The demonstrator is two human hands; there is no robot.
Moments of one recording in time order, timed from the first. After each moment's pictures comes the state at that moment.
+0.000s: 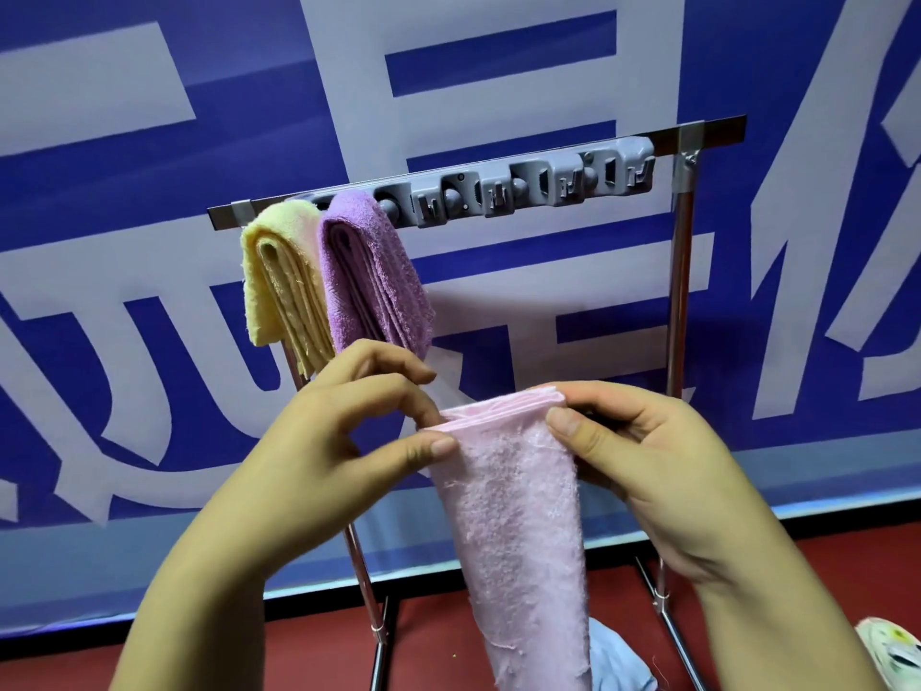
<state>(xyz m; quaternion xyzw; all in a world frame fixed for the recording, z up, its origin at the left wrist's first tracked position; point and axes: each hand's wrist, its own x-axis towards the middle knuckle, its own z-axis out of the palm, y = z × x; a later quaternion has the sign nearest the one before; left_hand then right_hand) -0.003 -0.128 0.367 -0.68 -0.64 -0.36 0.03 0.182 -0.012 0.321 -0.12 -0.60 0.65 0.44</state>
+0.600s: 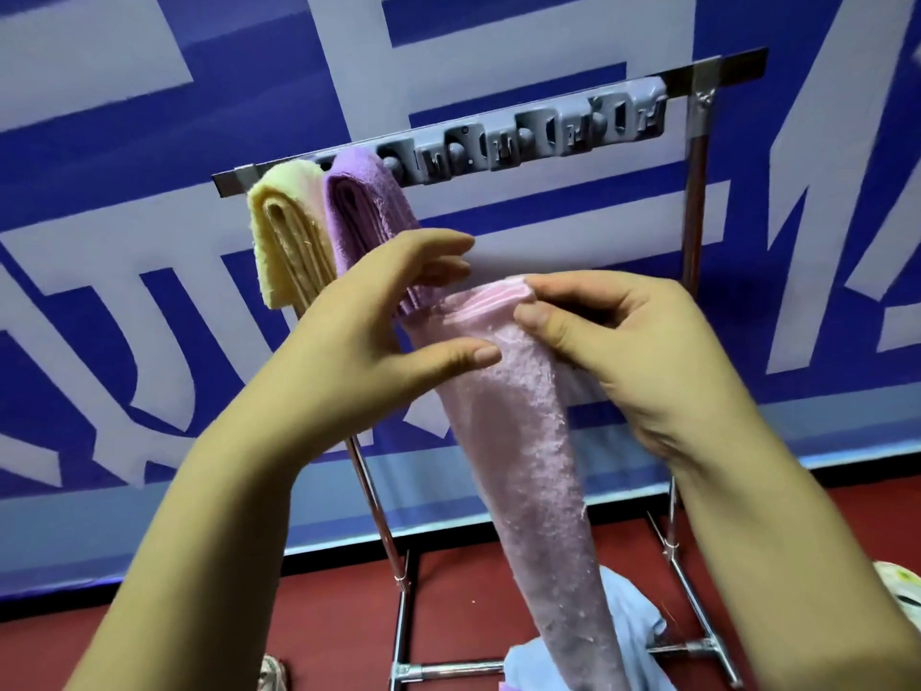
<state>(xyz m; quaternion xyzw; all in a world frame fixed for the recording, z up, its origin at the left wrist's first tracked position) 0.016 -0.121 0.395 -0.70 -0.63 -0.34 0.05 0.168 -0.016 0.350 -0.09 -0.66 0.55 0.51</state>
